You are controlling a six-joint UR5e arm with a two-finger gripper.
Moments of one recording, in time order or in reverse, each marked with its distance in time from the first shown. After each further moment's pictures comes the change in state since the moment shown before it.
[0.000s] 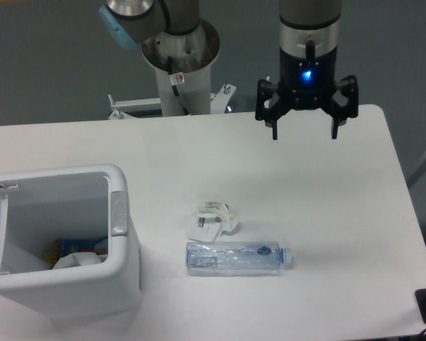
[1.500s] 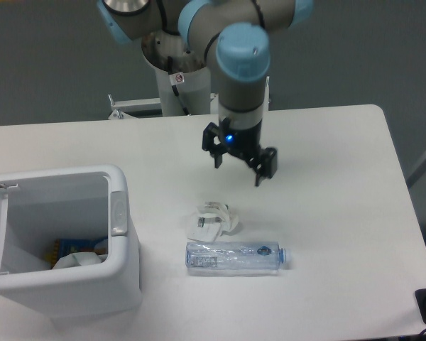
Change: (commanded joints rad) arm -0.172 -0.104 -0.443 0.279 -0.009 0.494
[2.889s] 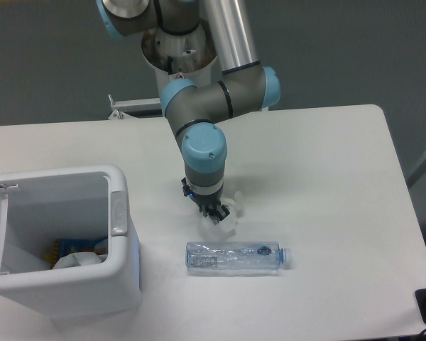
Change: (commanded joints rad) arm -0.083 -0.154 -0.012 0.103 0.061 -0.040
